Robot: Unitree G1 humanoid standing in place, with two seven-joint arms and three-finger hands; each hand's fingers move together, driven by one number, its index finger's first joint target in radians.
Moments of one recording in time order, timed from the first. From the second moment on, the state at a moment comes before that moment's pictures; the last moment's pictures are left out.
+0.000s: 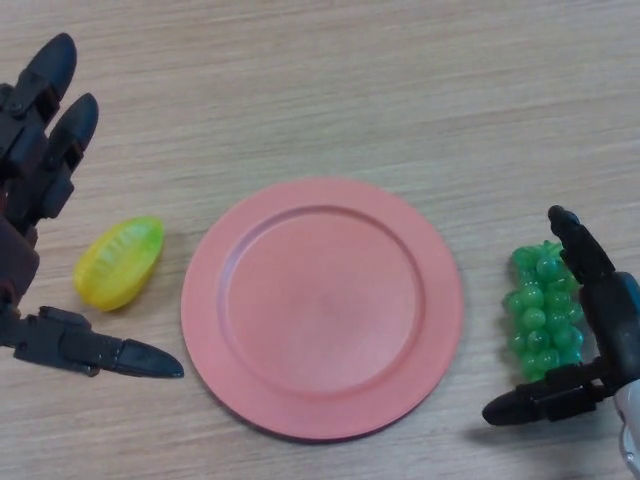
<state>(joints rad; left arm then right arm) 0.04 0.28 0.33 -0.67 -0.24 0.26 -0.34 0.02 -0.20 0.04 -0.22 -0.43 0.34 0.06</state>
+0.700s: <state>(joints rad) 0.06 0.27 0.34 -0.67 -0.24 0.26 -0.34 -0.08 -0.22 0.03 -0.20 -0.40 0.28 0.07</state>
